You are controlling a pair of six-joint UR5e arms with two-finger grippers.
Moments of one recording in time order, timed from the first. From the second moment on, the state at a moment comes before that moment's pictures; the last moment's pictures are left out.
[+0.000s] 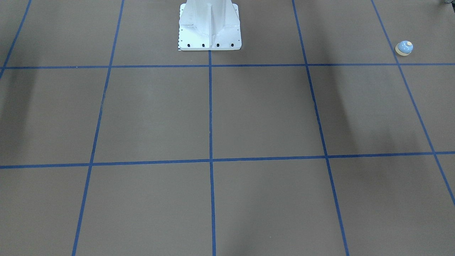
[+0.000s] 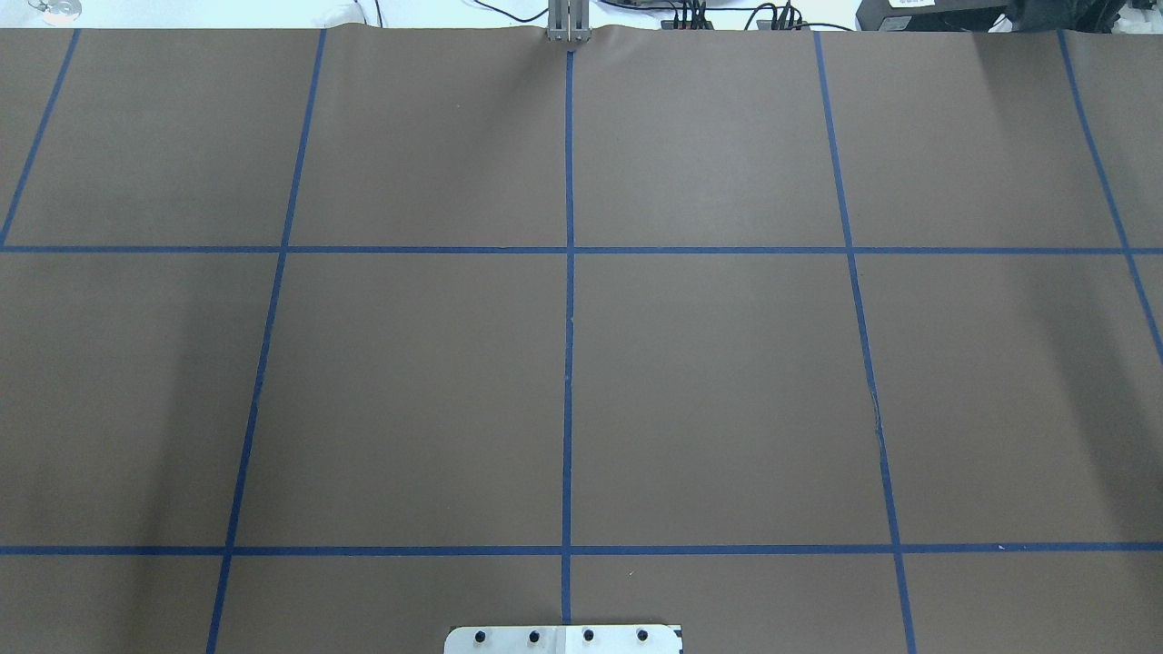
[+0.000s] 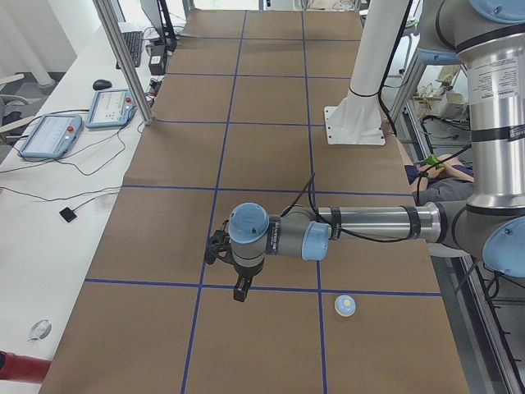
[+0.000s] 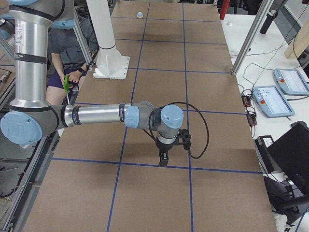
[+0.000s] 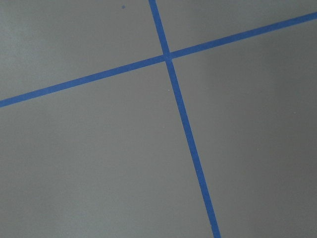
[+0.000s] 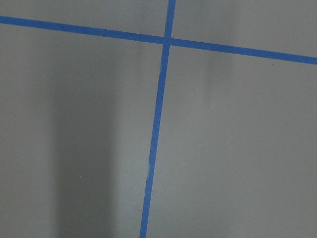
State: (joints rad) left arm -1.55 -1.39 -1.71 -1.72 -2.34 0.18; right arm 1.55 -1.67 1.78 -1.77 2.29 -0.16
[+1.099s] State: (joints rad) left arm -1.54 -1.43 -1.72 -1.90 -2.26 0.17; right arm 1.55 -1.67 1.78 -1.77 2.29 -0.16
